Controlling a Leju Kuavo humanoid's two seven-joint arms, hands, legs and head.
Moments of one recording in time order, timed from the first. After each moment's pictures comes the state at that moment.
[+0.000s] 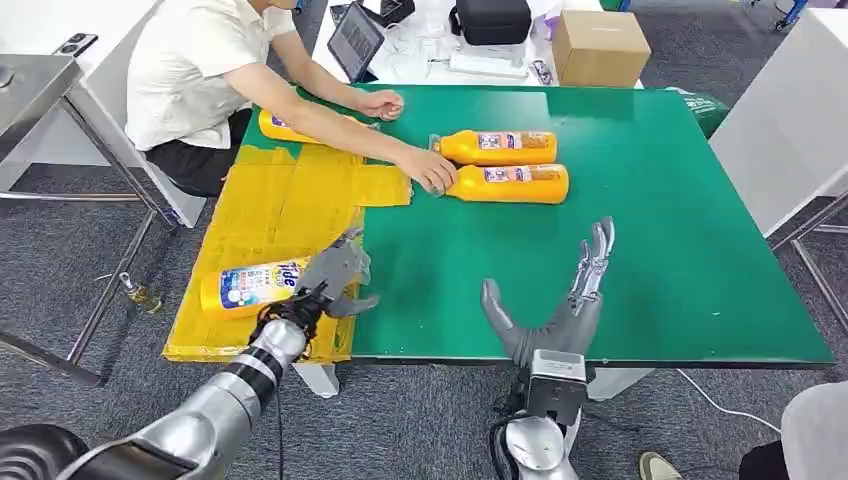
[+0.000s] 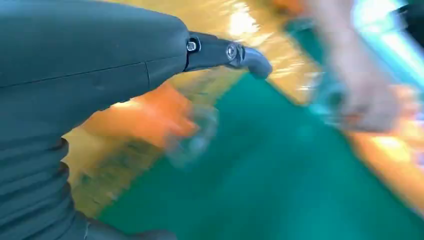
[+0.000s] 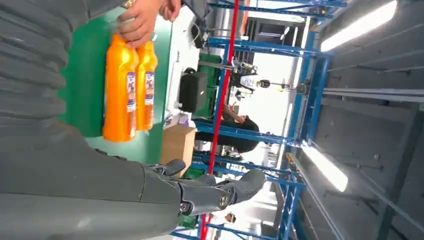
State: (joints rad) left arm -0.60 -0.21 -0.29 -0.58 -0.45 0.27 -0.32; right arm 0.01 0.23 0.33 -1.62 0.29 -0.70 -0.70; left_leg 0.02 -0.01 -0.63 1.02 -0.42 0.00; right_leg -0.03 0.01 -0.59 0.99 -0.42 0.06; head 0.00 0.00
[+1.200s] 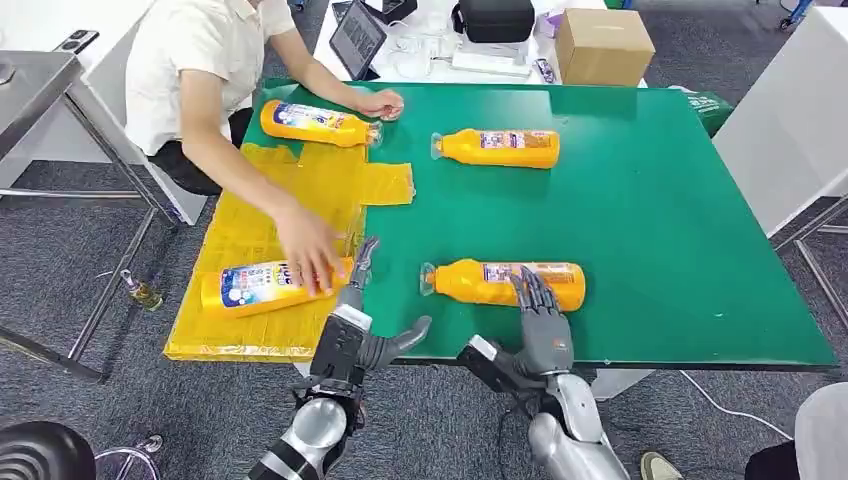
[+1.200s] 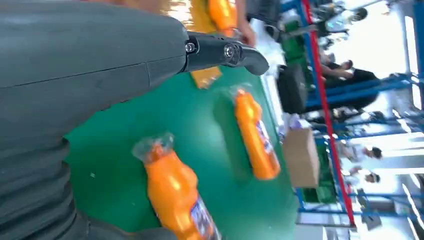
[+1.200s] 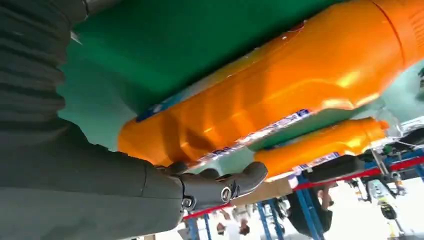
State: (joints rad) left arm -0.23 -0.26 -0.55 -1.15 -0.17 0.49 -0.42; right arm -0.23 0.02 0.27 -0.88 1.05 -0.67 -0.28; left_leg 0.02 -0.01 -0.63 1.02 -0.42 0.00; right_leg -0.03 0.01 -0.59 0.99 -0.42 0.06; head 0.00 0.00
